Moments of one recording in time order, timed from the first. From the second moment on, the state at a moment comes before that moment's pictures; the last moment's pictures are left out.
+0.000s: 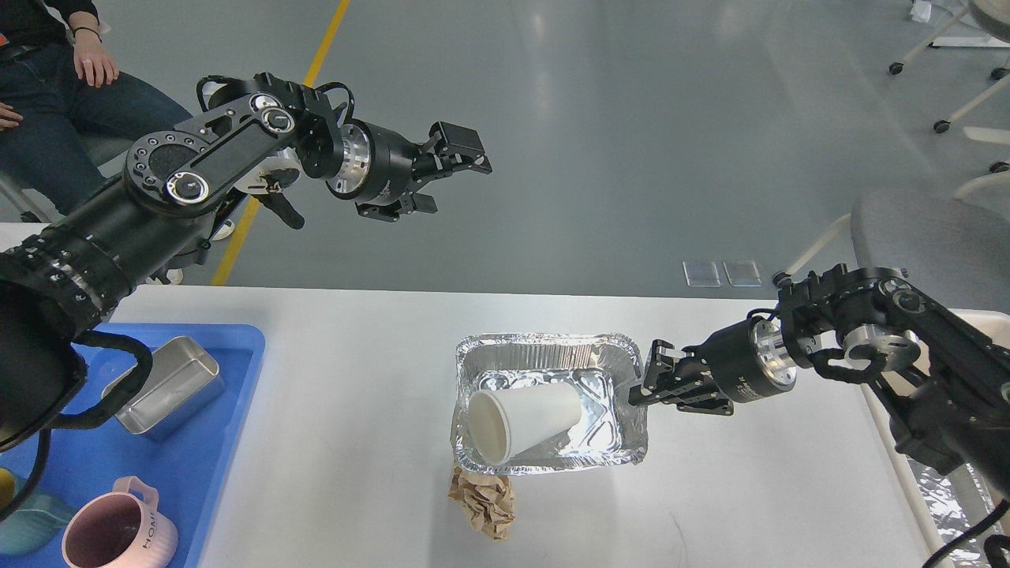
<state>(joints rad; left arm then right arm) -1.31 0.16 -0.42 -0.65 0.73 -0.66 0.35 0.59 -0.45 0.99 1.37 -0.63 0.91 -0.86</state>
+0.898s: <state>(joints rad) -1.09 0.24 -0.42 -0.65 0.73 -0.66 0.35 0.55 -0.42 1.03 1.38 -0.44 0.91 -0.89</state>
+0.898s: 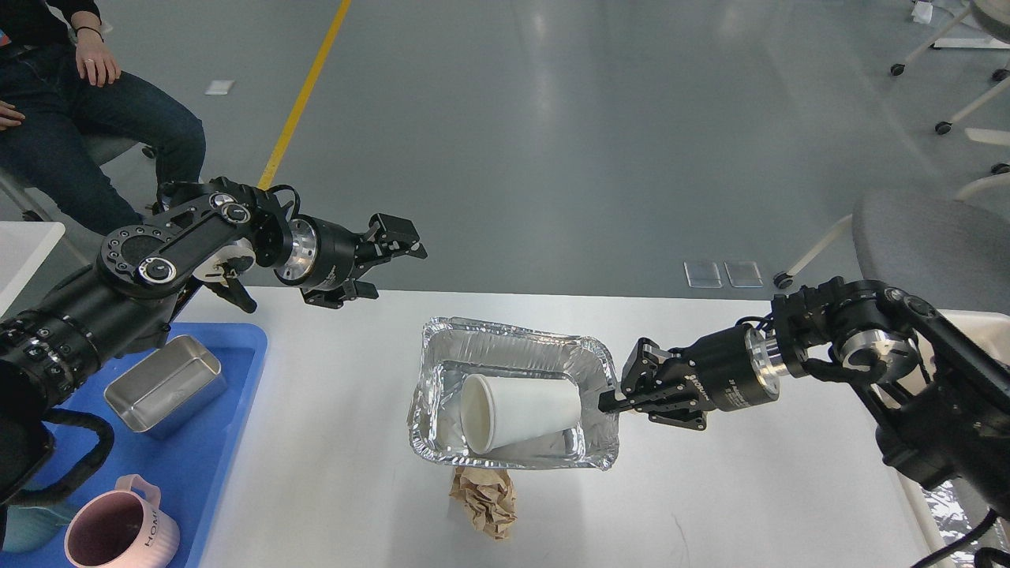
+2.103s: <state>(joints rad) -0.65 1.11 -0.55 -0.84 0.78 -0.85 -0.33 0.45 -0.48 1.10 1.47 -0.46 0.91 -0.89</state>
